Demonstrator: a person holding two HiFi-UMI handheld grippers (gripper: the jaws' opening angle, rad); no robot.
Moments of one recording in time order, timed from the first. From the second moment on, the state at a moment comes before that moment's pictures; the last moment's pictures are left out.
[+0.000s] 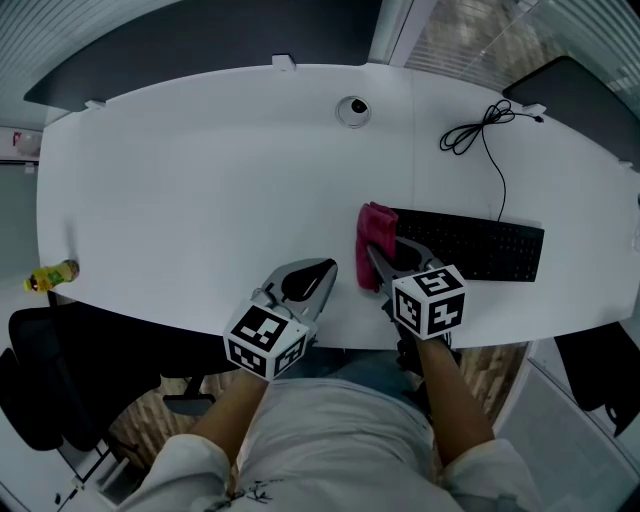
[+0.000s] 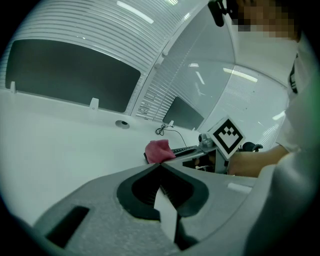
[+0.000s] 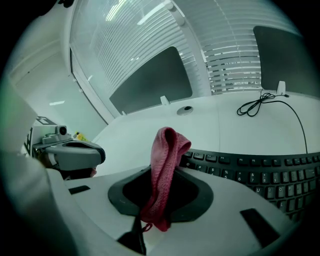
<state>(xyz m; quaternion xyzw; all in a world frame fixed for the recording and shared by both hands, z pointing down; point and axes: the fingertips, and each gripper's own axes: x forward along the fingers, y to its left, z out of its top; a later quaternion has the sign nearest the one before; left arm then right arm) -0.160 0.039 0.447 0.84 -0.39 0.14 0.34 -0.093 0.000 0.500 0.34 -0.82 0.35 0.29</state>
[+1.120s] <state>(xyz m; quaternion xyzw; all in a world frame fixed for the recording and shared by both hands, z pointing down) -0.123 0.040 0.444 0.85 -0.38 0.15 0.34 -0.044 0.000 0.504 0.36 -0.81 0.35 0.29</state>
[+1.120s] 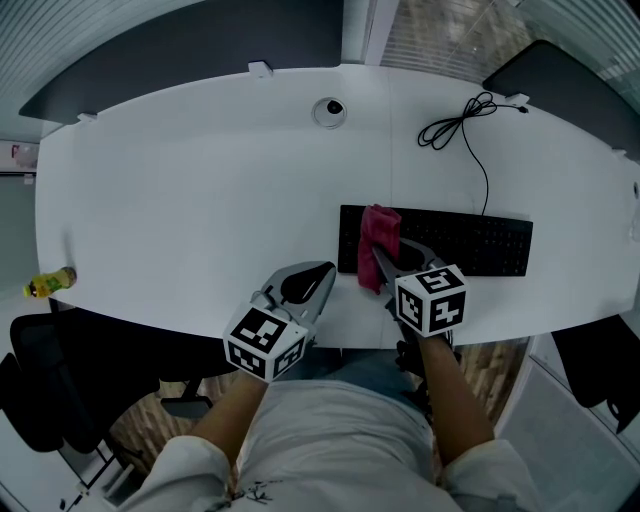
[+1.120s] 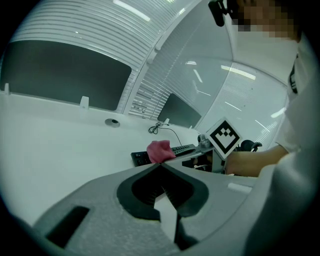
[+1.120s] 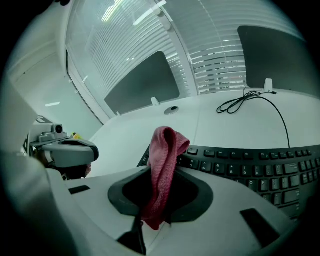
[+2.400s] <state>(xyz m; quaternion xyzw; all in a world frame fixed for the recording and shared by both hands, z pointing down) -0.011 0.038 0.439 0.86 -0.35 0.16 0.33 0.109 -0.008 0.503 0.43 -0.78 0.37 0.27</state>
